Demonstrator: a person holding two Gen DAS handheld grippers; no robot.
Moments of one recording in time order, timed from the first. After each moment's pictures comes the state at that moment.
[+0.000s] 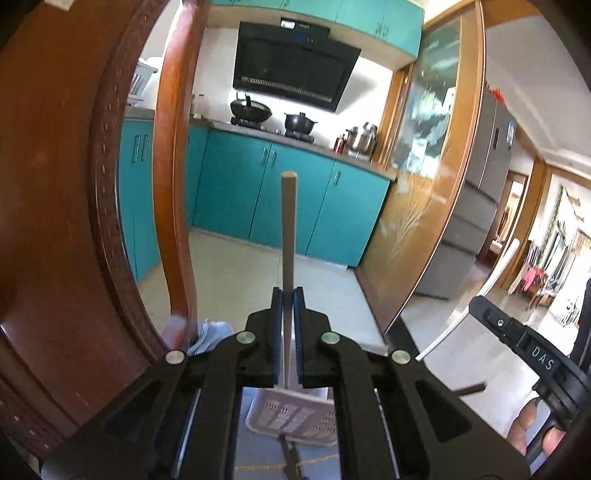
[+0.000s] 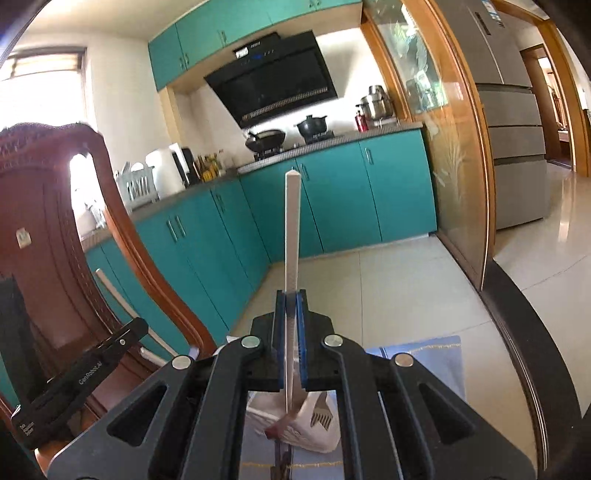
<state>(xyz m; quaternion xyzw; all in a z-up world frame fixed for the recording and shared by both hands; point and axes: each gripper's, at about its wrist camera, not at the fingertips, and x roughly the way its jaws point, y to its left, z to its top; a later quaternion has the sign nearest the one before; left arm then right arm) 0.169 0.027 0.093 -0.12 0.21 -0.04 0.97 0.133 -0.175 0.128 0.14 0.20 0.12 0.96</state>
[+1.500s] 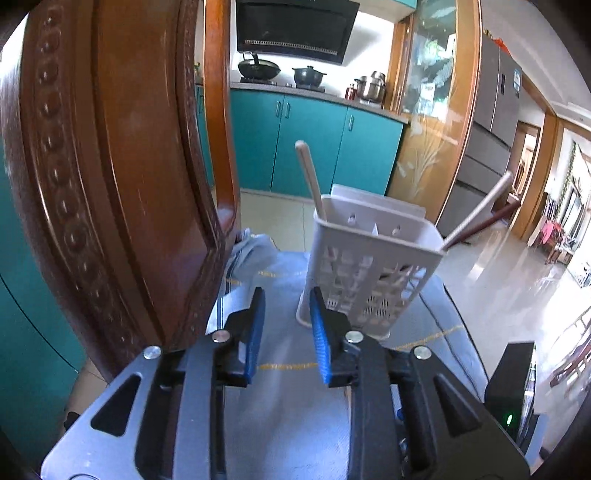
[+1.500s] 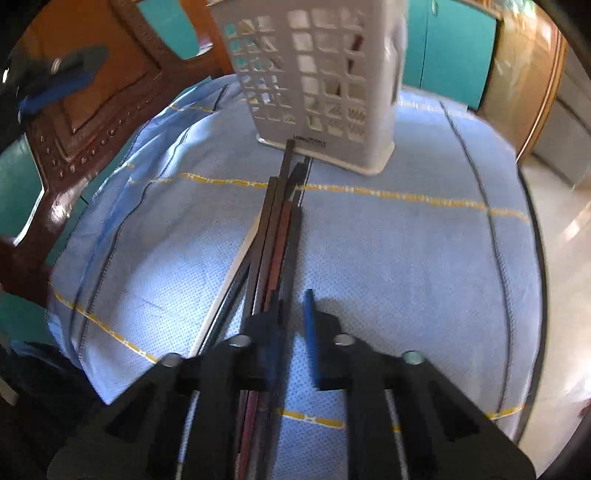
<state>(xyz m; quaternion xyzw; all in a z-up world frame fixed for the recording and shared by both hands) 0.102 0.059 0.006 -0.06 0.29 -0.03 0.96 0.070 -0.103 -0.062 -0.01 0.51 0.19 0.84</state>
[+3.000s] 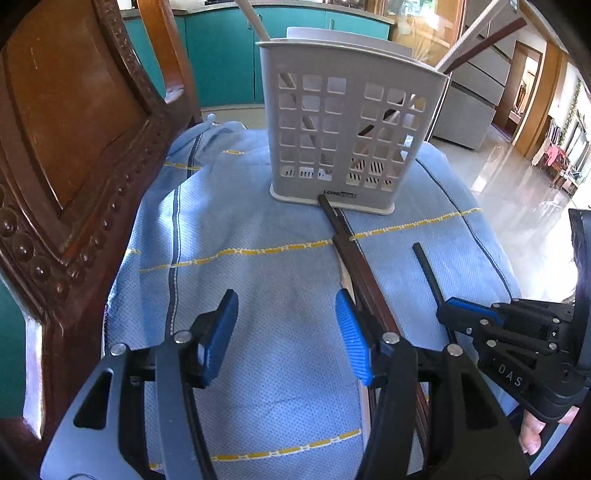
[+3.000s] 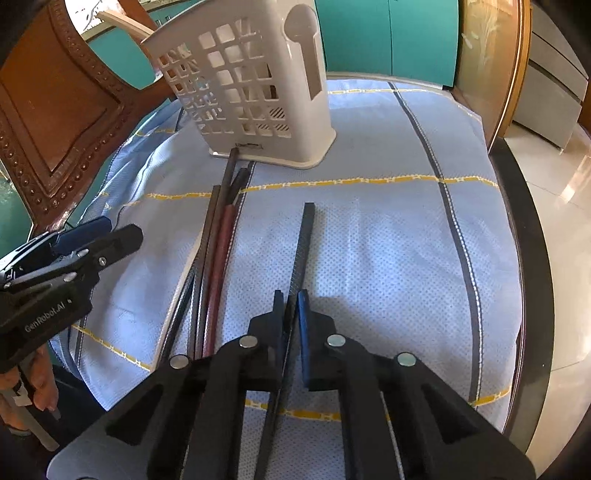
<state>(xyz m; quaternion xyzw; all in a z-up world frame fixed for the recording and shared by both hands) 0.105 0.014 -0.074 0.01 0.45 -0.05 0.89 0.075 -0.145 -0.065 0.03 0.51 0.15 0.85</state>
